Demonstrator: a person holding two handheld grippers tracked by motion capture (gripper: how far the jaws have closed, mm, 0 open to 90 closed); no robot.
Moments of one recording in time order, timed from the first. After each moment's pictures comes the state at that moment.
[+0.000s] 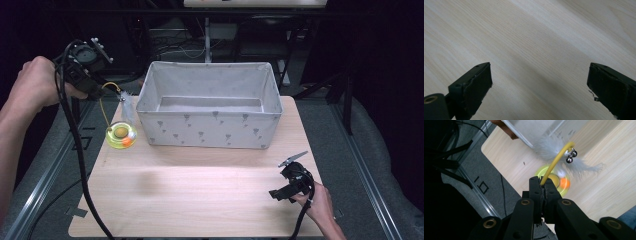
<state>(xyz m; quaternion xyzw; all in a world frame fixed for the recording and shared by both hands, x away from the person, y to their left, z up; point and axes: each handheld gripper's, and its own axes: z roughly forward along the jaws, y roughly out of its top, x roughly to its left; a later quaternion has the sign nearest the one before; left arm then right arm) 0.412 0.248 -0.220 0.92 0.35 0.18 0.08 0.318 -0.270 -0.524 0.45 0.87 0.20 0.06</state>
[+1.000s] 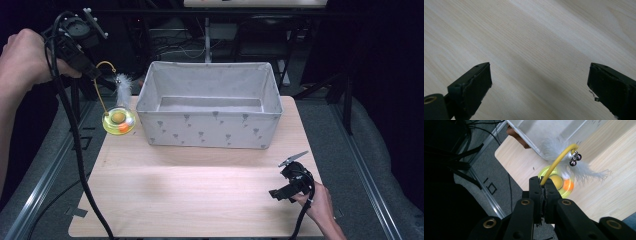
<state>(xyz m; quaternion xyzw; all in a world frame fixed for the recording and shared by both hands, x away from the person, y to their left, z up) 0.417 0.241 -0.176 0.91 0.35 0.21 0.08 0.319 -0.270 -0.524 0.45 0.87 0.20 0.06</state>
